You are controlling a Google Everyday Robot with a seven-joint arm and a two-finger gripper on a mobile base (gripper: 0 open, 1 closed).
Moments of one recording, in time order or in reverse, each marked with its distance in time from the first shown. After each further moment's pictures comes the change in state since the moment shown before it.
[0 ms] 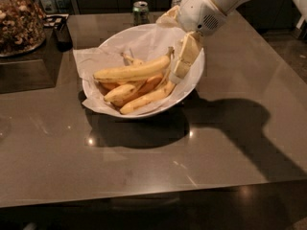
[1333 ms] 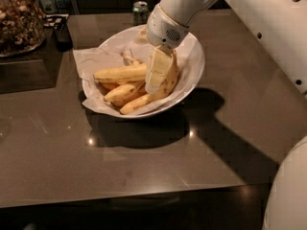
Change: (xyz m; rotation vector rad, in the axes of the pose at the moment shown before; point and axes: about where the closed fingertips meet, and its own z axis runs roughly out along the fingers) arm -0.008 -0.012 0.074 -0.108 0.112 -0.011
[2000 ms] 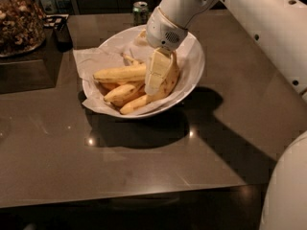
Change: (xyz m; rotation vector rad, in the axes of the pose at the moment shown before) arm 0.002 -0.001 0.006 -0.010 -0.004 0.006
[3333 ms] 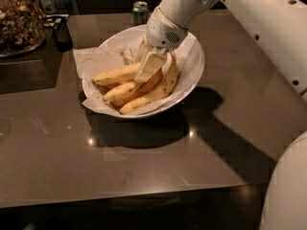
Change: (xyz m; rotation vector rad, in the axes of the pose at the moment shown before) arm 0.000 0.000 0.000 0.000 0.000 0.000
